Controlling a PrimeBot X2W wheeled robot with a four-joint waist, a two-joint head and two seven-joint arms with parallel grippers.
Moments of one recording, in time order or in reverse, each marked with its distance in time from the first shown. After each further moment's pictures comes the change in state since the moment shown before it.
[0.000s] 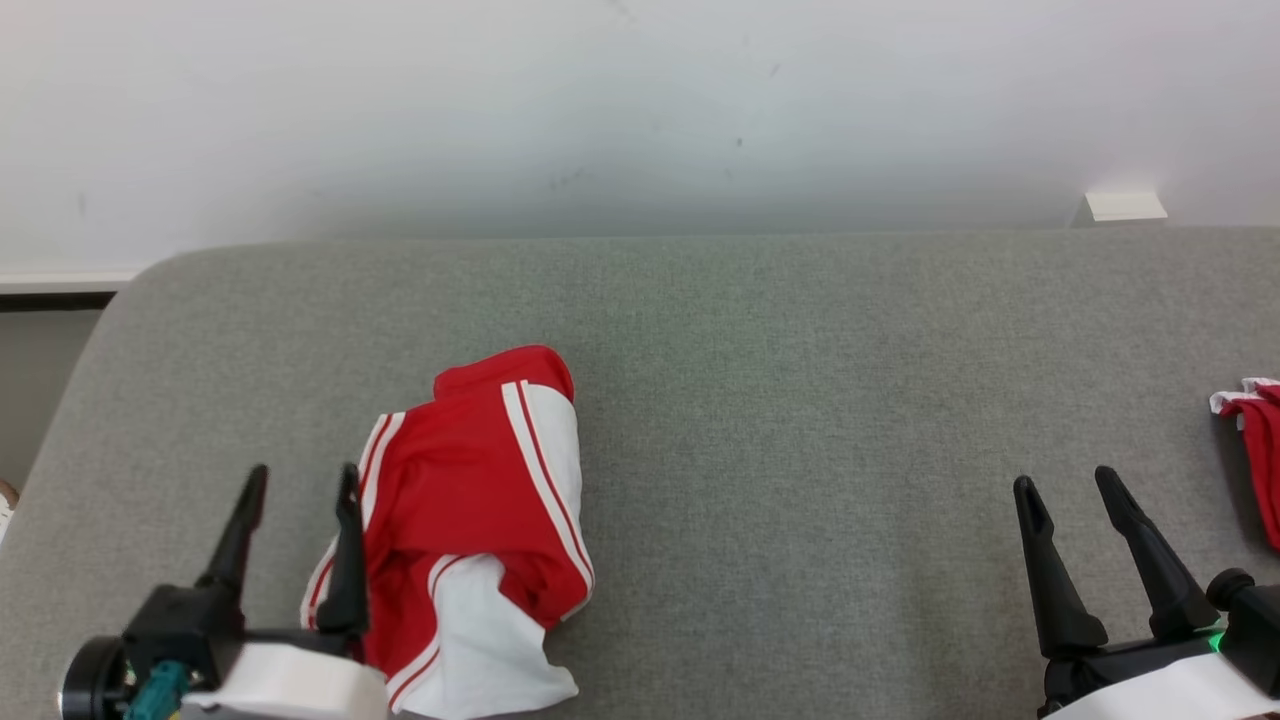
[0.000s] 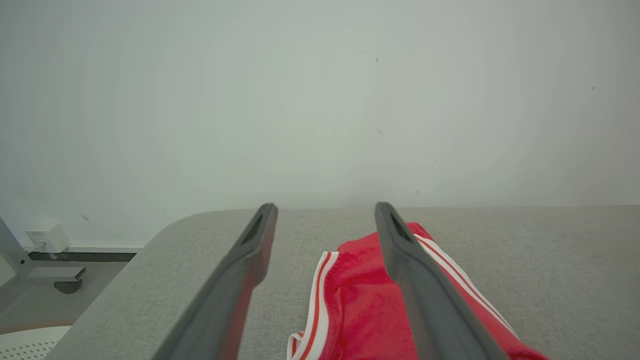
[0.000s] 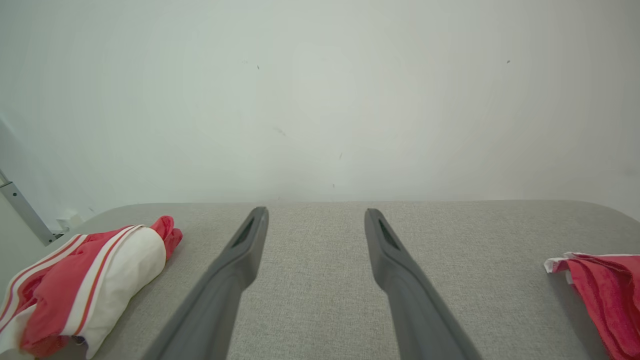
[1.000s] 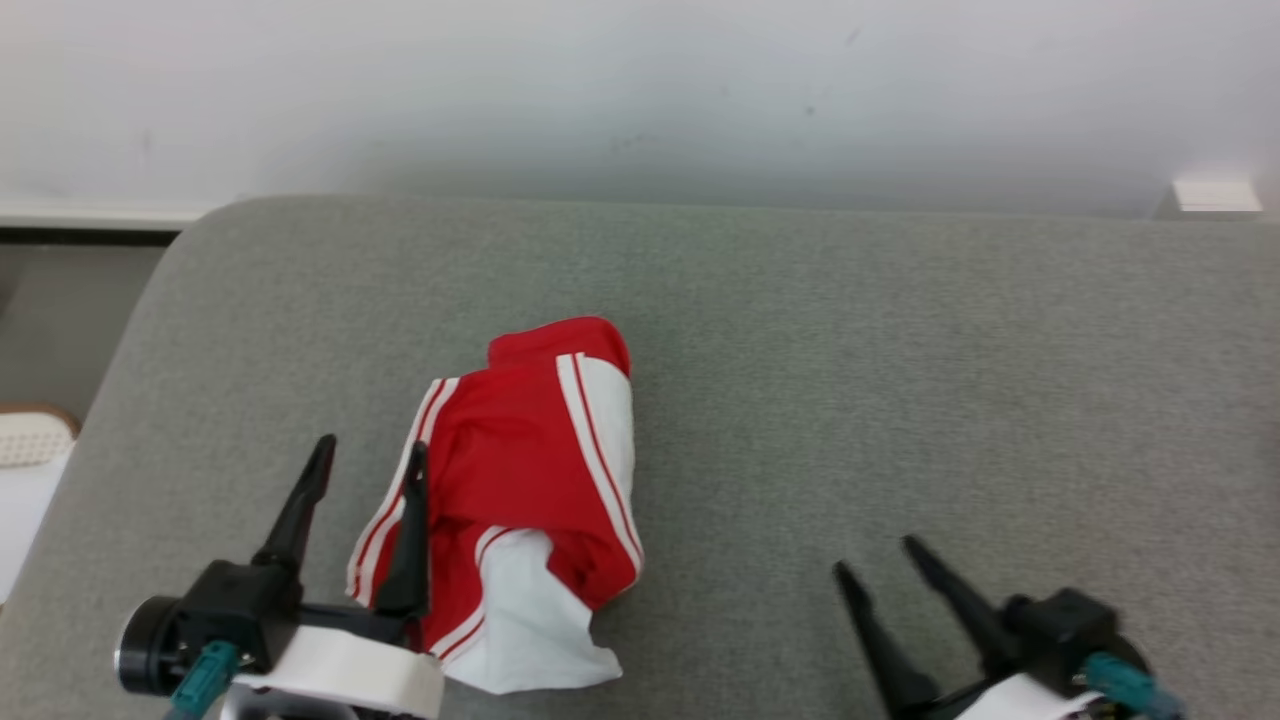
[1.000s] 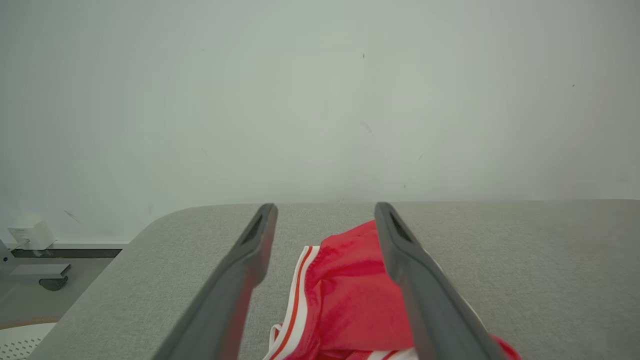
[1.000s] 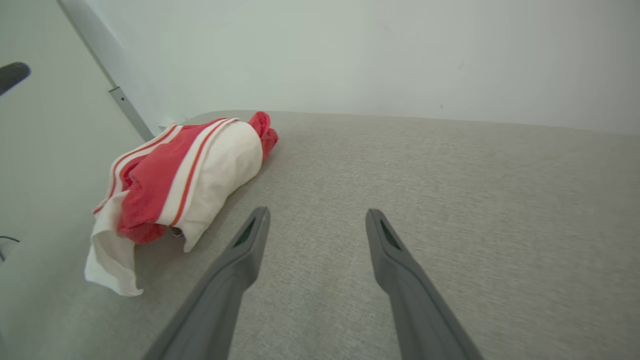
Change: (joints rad) left arm -0.002 -0.004 -0.078 -0.120 0.019 0.009 0.072; right arm -0.040 -0.052 0.232 0.155 0.035 0.000 0.028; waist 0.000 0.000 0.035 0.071
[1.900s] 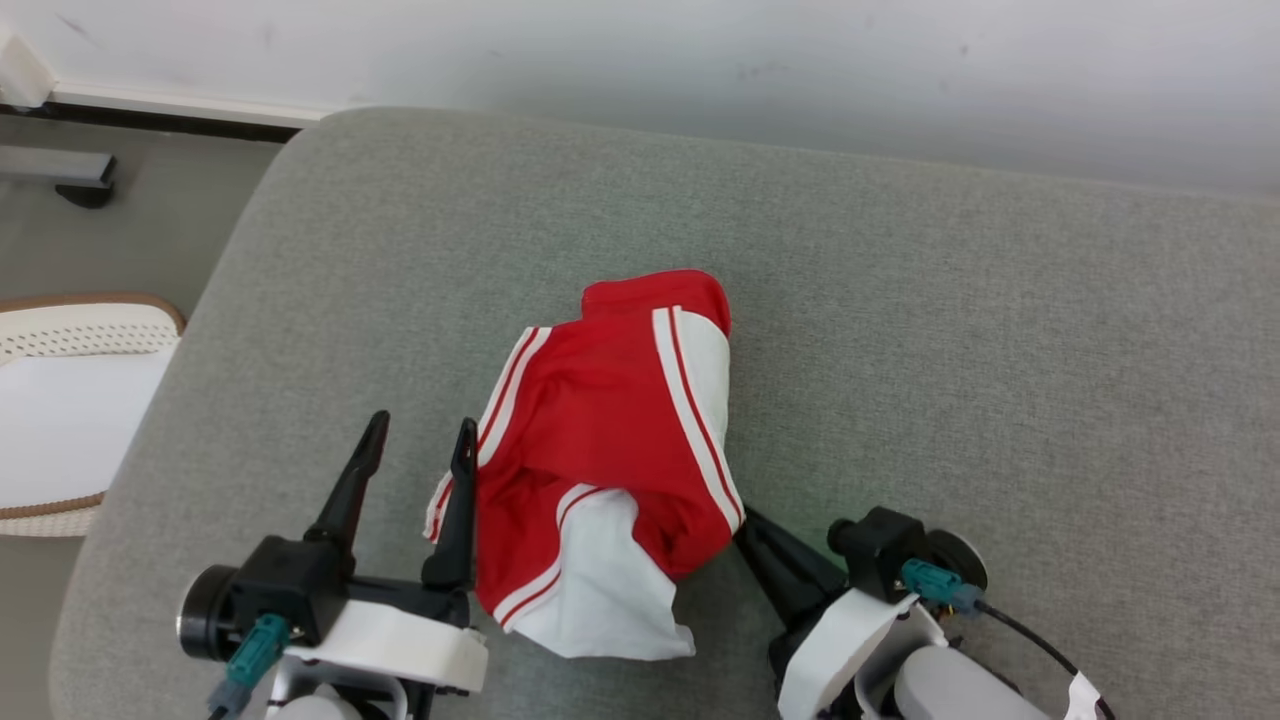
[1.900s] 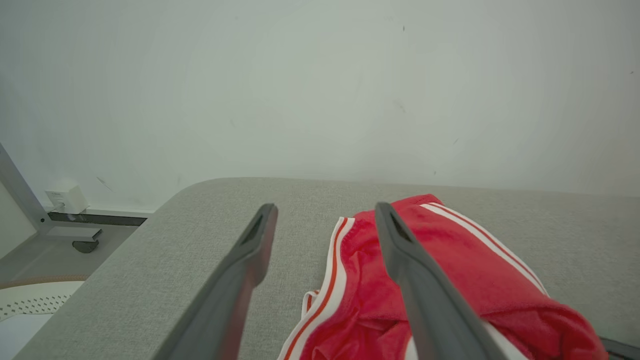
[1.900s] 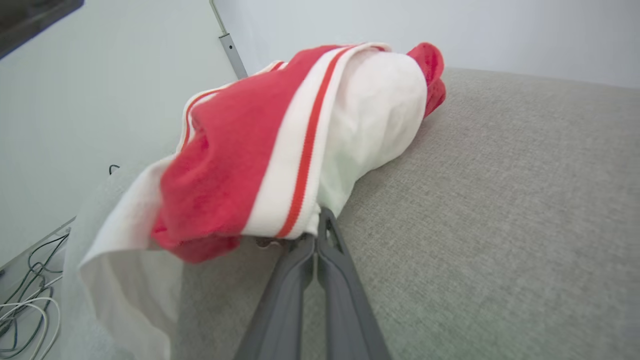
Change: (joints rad) left arm -0.101 -0.070 -0.061 0.120 -0.006 -0.043 -0.071; right arm -0.468 0.051 0.469 0.652 0.184 0.000 -0.295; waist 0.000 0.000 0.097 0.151
